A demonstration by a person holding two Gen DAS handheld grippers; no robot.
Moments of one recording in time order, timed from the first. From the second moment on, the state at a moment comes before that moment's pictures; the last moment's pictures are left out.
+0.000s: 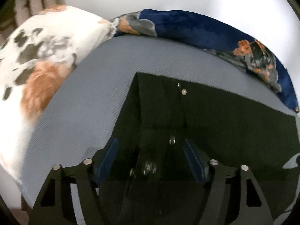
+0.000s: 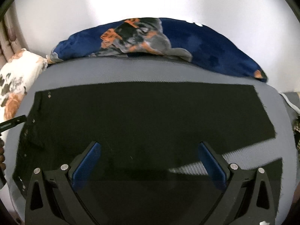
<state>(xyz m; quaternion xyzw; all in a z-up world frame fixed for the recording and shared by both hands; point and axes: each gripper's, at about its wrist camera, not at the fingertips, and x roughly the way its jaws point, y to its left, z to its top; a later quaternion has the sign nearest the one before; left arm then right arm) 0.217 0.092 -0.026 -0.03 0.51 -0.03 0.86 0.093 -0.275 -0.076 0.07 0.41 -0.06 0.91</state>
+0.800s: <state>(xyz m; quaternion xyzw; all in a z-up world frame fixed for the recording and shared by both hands) 0.355 0.141 -0.084 -0.25 0.57 -0.22 0.75 0.213 -0.281 -0.089 0.08 0.44 -0.05 0.89</state>
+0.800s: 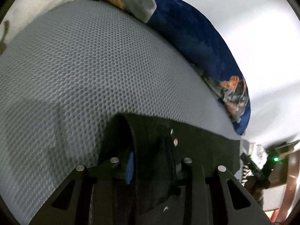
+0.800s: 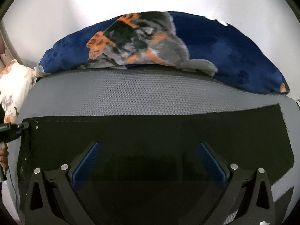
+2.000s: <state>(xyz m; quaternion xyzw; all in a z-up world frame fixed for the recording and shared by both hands) 0.265 0.119 0.036 -0.16 0.43 -0.26 0.85 0.318 -0.215 -0.124 -0.22 0.58 0.36 0.69</state>
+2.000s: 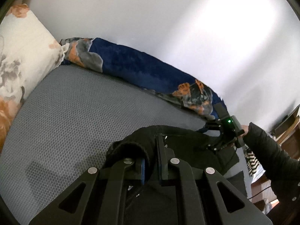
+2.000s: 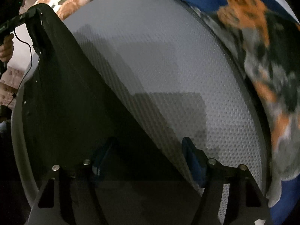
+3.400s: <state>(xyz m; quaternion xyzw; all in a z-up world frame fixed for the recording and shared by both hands) 0.121 0.145 0.026 0.03 0.44 -0.31 0.84 -0.024 -0.225 -0.035 -0.12 0.50 0.14 0.85</state>
